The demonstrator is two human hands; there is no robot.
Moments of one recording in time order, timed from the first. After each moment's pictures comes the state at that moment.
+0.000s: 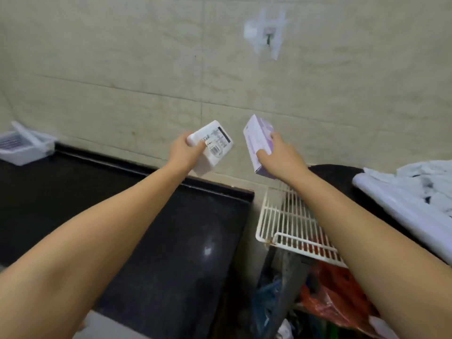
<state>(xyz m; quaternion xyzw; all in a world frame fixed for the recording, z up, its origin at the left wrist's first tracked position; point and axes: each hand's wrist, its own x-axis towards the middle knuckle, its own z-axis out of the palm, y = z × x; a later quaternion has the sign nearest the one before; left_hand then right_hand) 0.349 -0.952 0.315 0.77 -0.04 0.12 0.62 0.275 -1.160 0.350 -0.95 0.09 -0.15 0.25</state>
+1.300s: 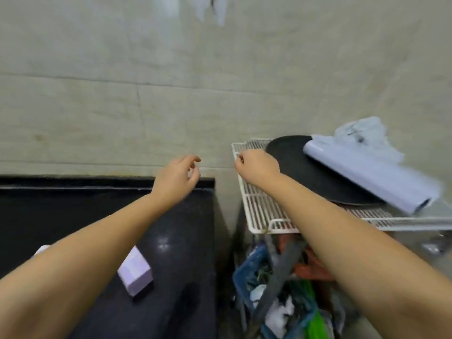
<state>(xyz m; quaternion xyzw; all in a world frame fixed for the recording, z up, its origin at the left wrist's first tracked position) 0.380 -0.980 0.246 0.86 -0.37 0.15 0.32 0.287 -1.153 0.301 -0.97 0.18 -0.15 0.09</state>
